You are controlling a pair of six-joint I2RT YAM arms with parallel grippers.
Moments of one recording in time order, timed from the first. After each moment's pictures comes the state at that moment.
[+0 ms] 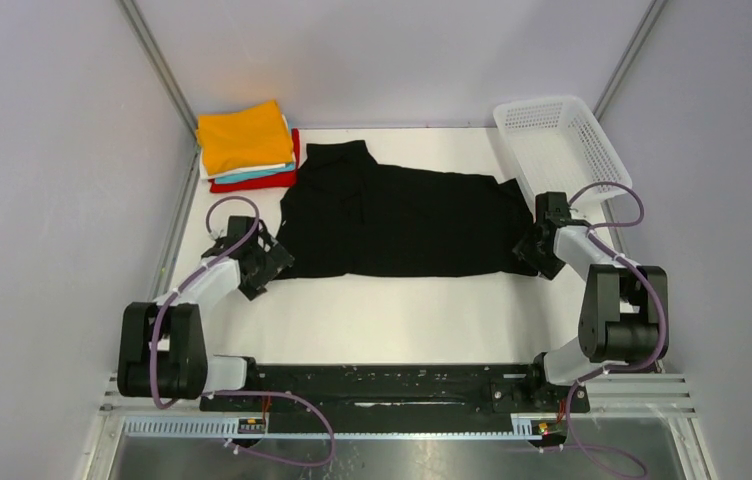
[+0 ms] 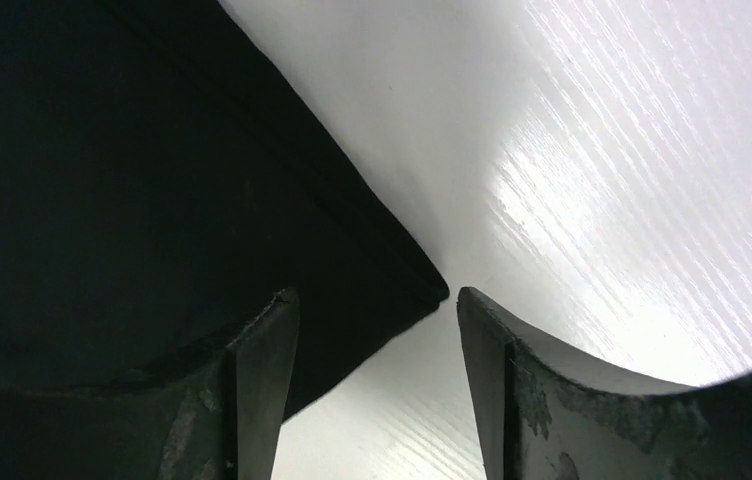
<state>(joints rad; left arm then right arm) -0.05 1.28 0.63 -0.41 -0.06 -0.82 -0.04 1.51 0.84 -0.60 0.24 0.67</state>
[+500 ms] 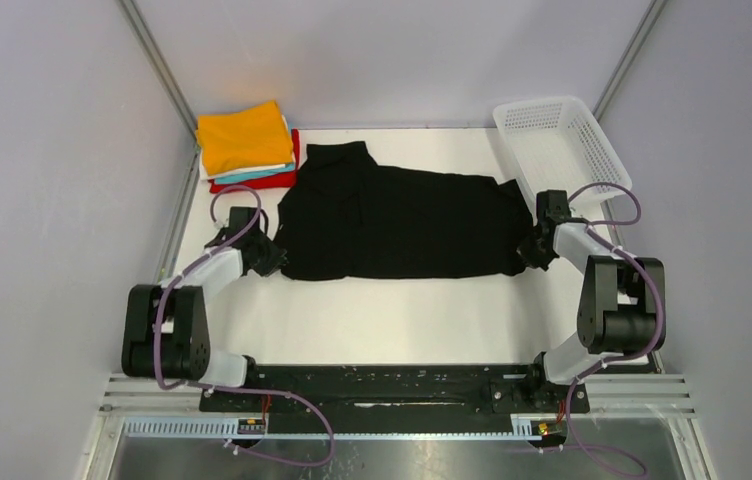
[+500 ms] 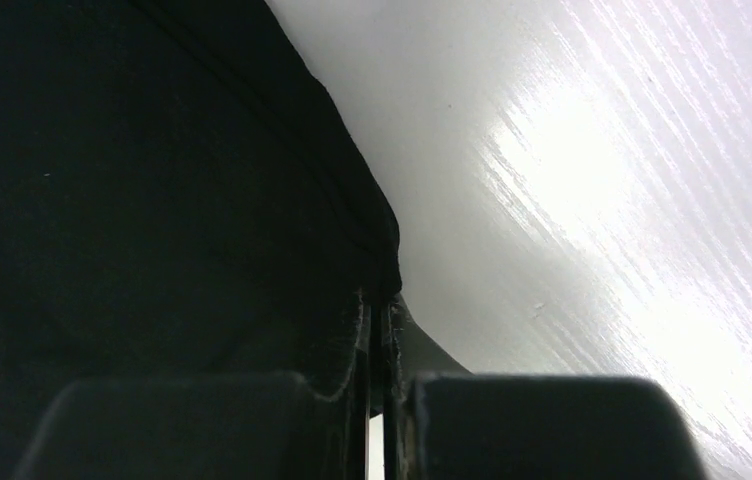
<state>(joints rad) -0.03 1.45 0.70 -0.27 0.03 -0.83 -0.06 1.59 0.87 -0.54 0.16 0.69</state>
